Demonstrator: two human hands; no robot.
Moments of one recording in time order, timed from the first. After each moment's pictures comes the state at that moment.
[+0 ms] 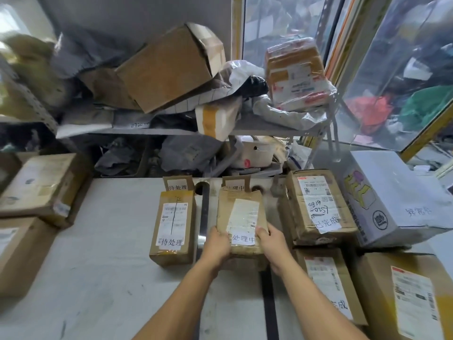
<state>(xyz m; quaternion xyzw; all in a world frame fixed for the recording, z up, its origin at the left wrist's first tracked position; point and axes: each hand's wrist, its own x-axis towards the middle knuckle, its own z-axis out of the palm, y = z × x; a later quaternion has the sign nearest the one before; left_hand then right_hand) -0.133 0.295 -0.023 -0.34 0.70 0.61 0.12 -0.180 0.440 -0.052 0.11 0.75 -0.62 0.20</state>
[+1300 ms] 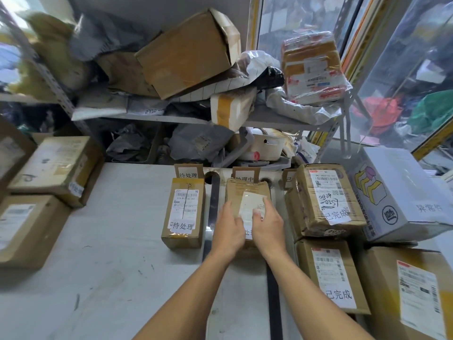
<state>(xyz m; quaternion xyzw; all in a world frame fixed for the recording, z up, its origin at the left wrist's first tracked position) -0.122 0.299 -0.007 -0.22 0.84 0.49 -0.05 -0.155 0.398 -0.010 0.00 0.90 -0.44 0.05</state>
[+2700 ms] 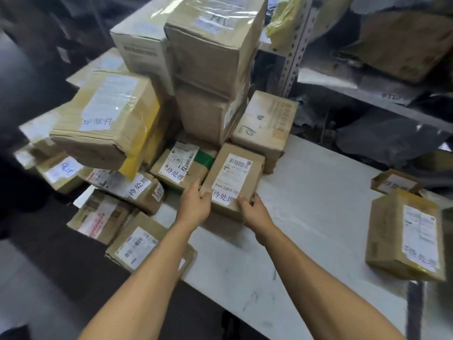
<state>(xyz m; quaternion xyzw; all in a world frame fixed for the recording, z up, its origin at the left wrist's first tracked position) 0.158 -0.262 -0.039 -0.49 0.74 0.45 -0.06 0.051 -0.137 -0.070 -0.06 0.77 -0.48 0.41</state>
